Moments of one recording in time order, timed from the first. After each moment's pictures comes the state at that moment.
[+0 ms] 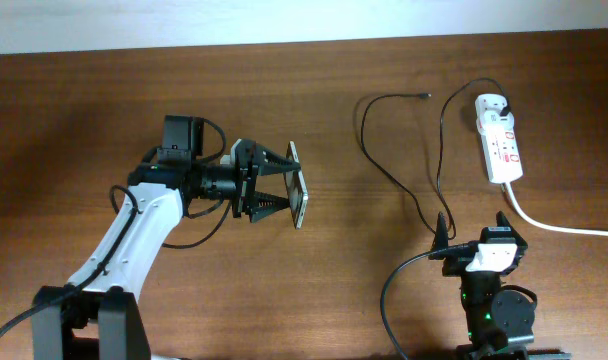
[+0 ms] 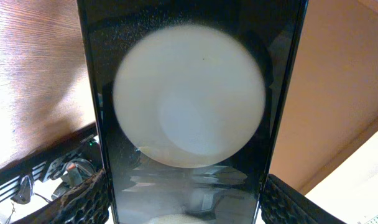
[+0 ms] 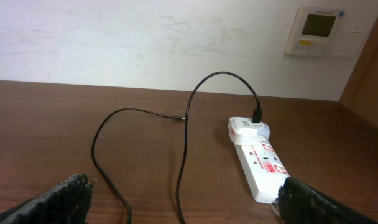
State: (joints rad) left arm -0.13 1.61 1.08 -0.53 1.25 -1.06; right arm 0.07 0.01 0.01 -0.07 0.13 -0.06
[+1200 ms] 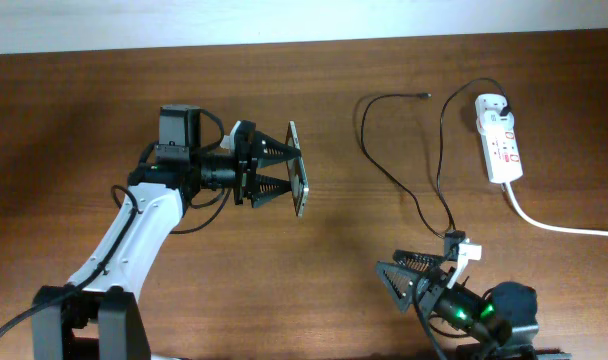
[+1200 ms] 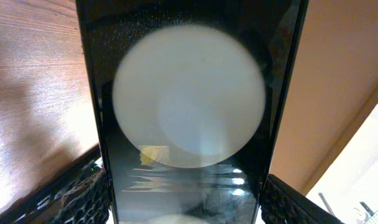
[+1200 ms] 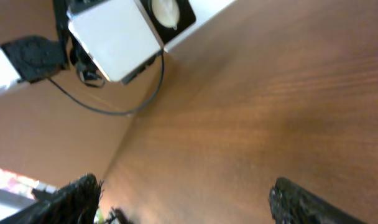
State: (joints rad) left arm -0.13 1.61 1.08 -0.33 1.26 -1.06; right arm 0.07 0.09 0.15 -0.32 -0.79 0.71
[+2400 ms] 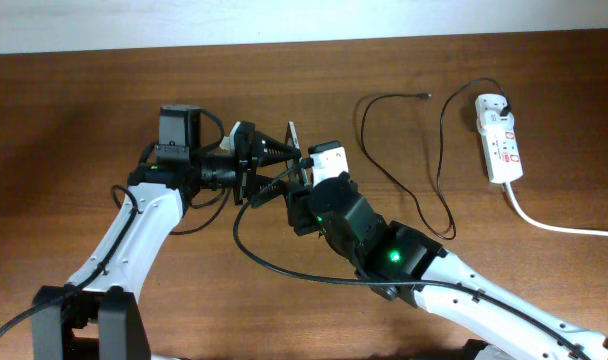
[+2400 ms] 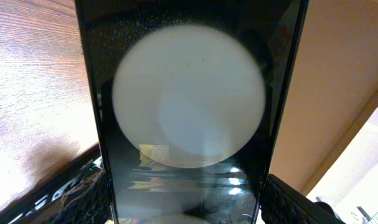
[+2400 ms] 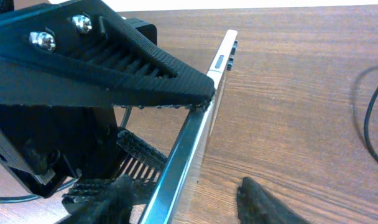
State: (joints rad) left arm -0.13 1.61 1.08 -0.33 1.25 -1.08; right arm 0.85 1.33 0.98 -0.21 0.26 0.50
